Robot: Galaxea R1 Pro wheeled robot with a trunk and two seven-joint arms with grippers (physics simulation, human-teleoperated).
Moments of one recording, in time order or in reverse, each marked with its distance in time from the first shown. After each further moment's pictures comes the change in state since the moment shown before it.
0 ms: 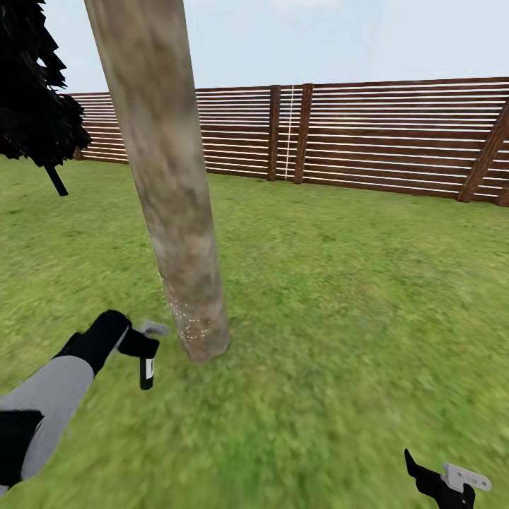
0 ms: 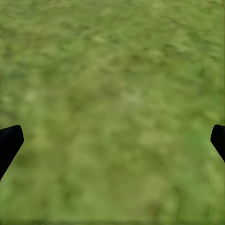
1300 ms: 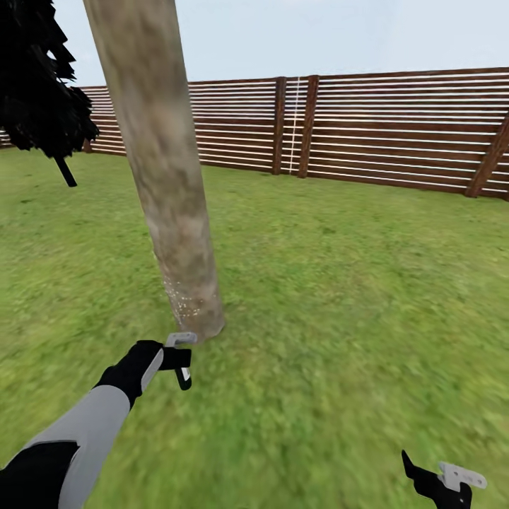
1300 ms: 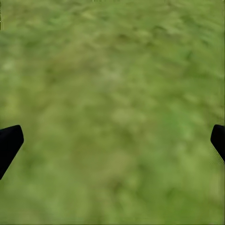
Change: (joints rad) left arm 0.133 -0.184 0.118 -0.001 0.297 -0.246 0.392; right arm 0.000 0.002 0.000 0.000 0.049 -0.002 0.000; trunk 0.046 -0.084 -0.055
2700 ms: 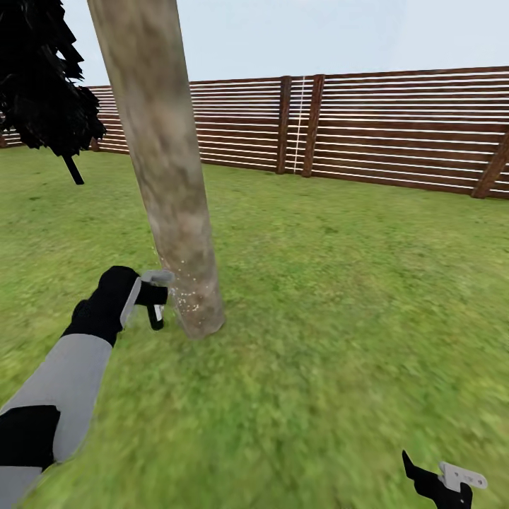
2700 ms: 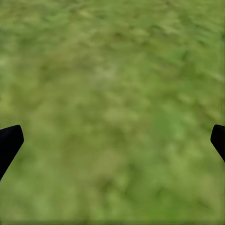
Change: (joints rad) left arm -0.183 0.073 -0.012 -0.382 -0.085 0.432 0.035; right arm 0.000 -0.002 0.000 0.003 0.002 0.000 -0.002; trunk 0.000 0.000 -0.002
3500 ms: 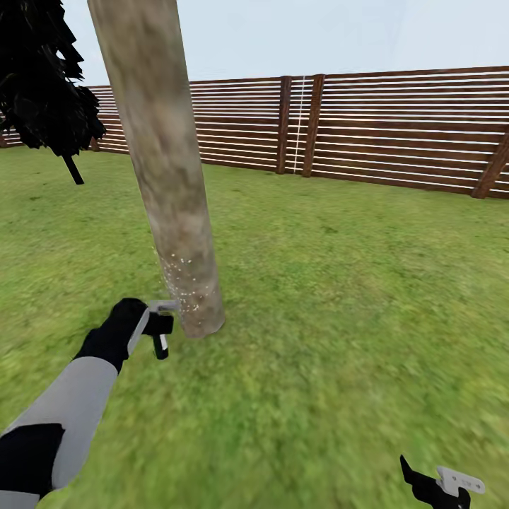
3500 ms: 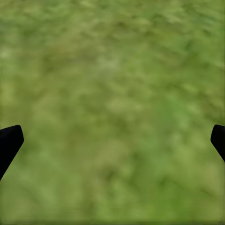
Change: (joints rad) left arm 0.094 -0.016 0.002 0.139 0.014 -0.129 0.008; right arm 0.000 0.000 0.000 0.031 -0.001 0.000 0.000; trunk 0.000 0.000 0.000
